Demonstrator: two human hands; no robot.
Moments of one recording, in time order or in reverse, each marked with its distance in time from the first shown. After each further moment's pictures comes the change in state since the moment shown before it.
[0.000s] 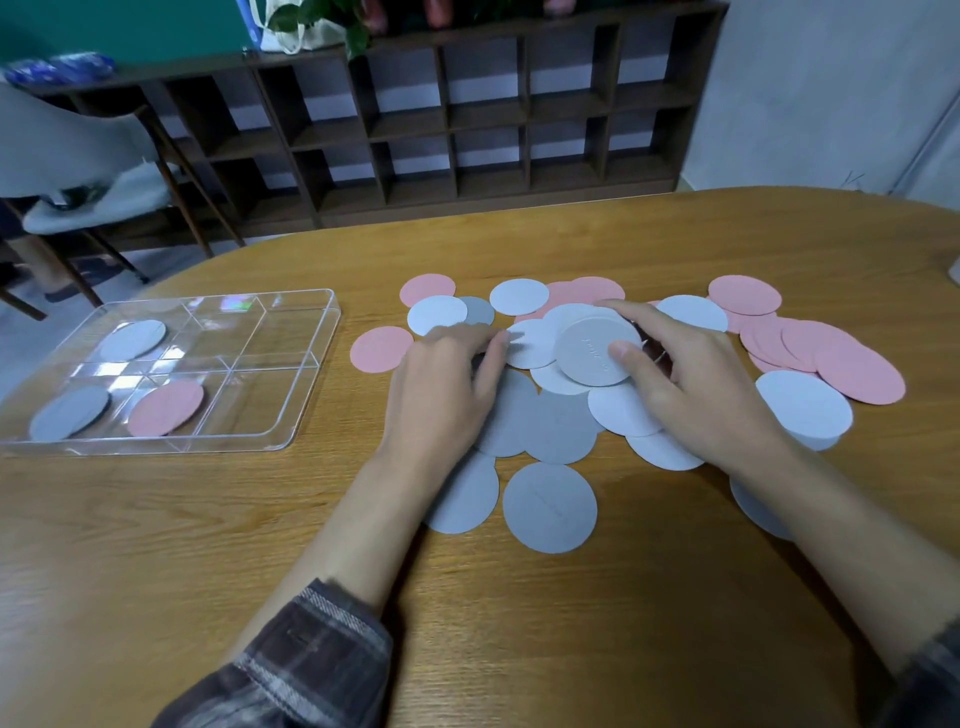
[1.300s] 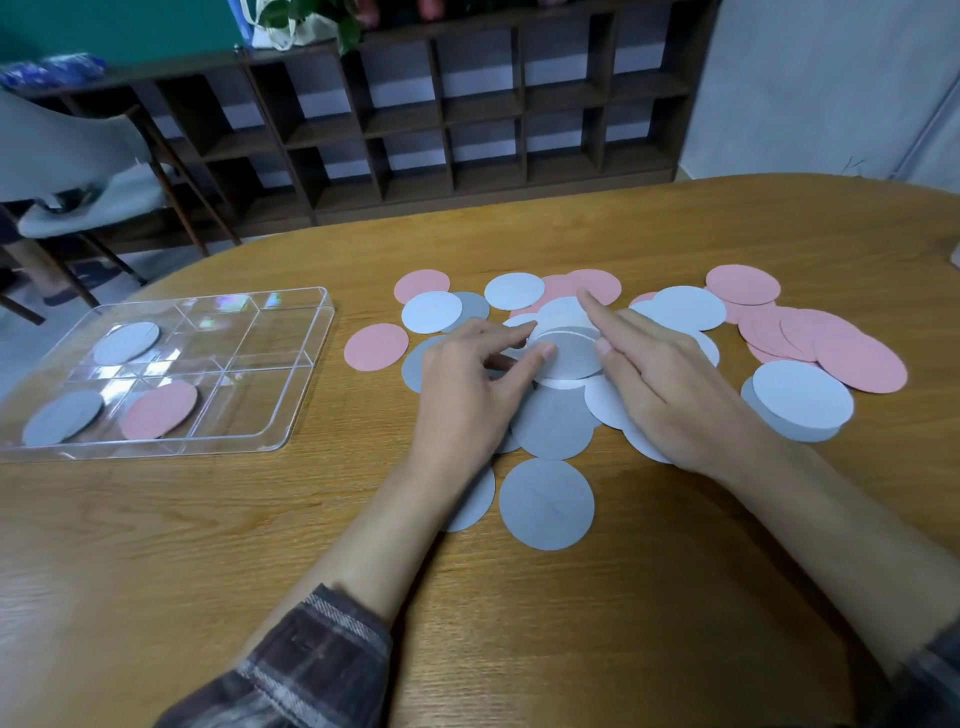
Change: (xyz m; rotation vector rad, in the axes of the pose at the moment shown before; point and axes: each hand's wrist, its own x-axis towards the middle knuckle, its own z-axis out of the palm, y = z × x) left_hand -0.007 0.024 0.012 -0.339 0.017 -0.070; right_hand -0.002 -0.009 0.009 -0.026 -0.136 -0.053
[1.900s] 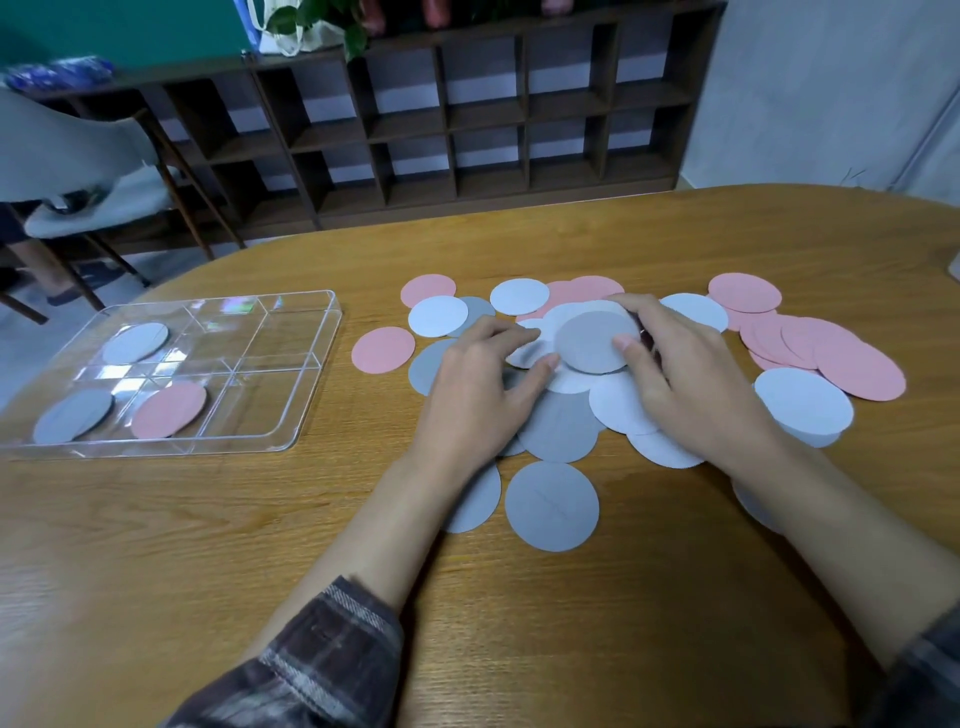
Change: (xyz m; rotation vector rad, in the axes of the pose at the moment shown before) left_hand 0.007 -0.010 -0.001 0.190 -0.114 0.060; right_hand 0.006 0.011 -0.004 -0.091 0.148 0.027
